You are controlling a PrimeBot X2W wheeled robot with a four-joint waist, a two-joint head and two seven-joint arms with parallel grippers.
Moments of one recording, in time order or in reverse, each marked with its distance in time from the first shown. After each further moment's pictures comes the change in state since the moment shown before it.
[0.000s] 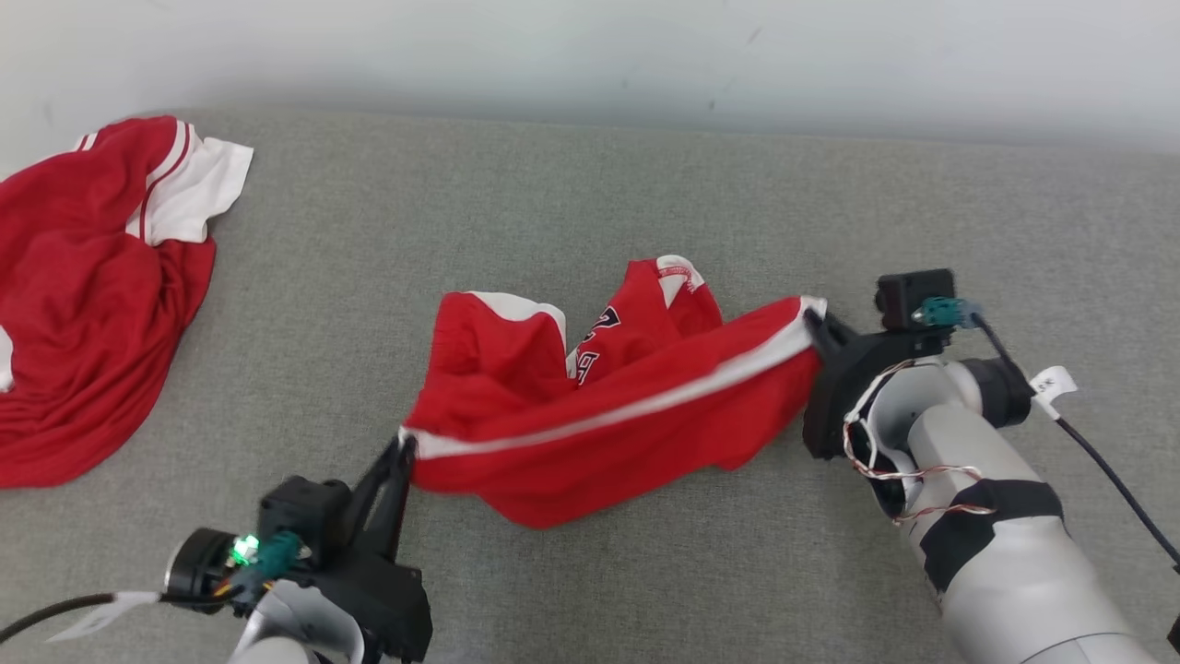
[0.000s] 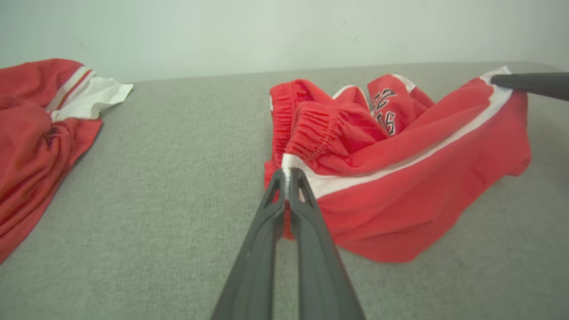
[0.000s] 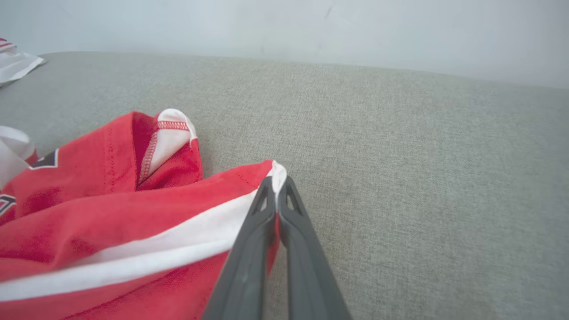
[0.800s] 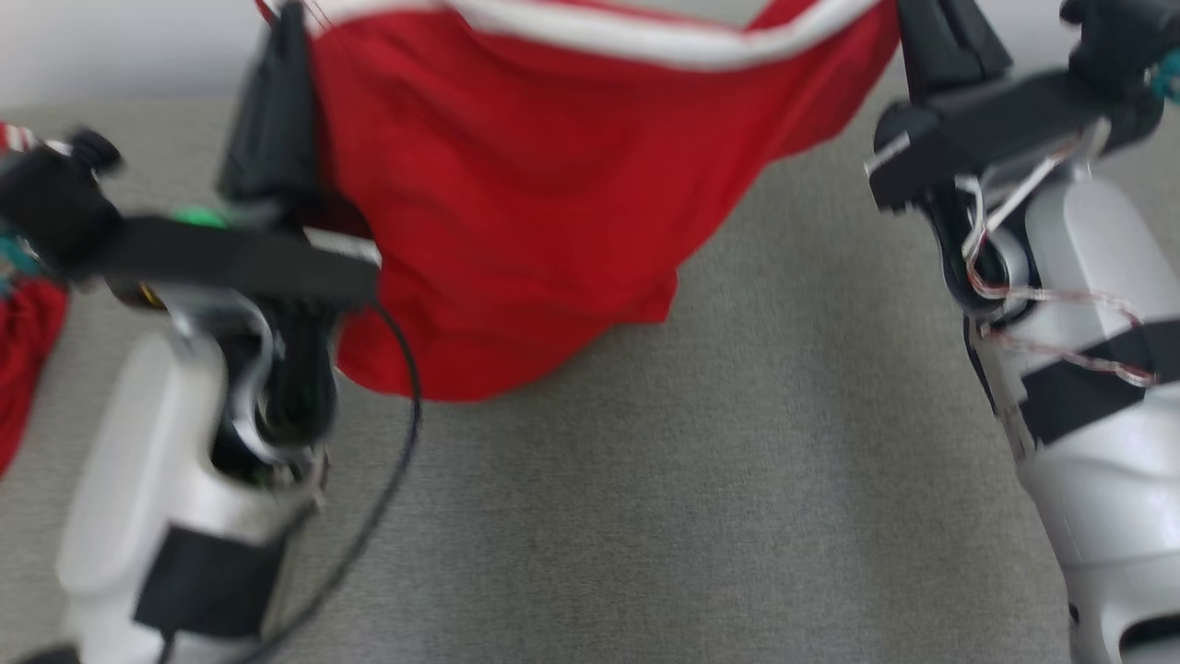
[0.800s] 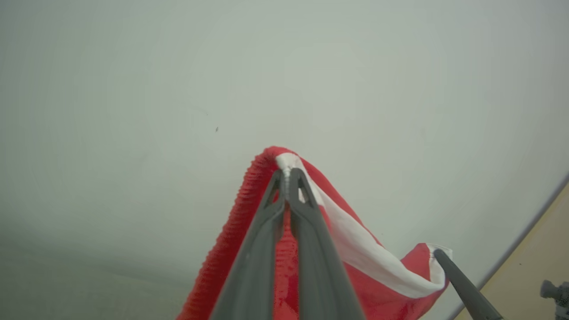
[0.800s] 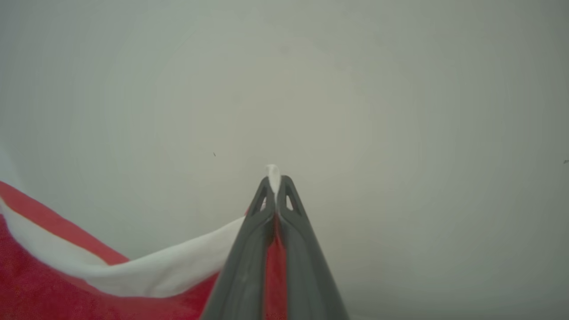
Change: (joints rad) left arm -0.395 -0.206 0.289 -0.145 -0.387 -0.038 -0.086; right arm -0.143 -0.131 0.060 -0.566 0.251 0.000 -0.134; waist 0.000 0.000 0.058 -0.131
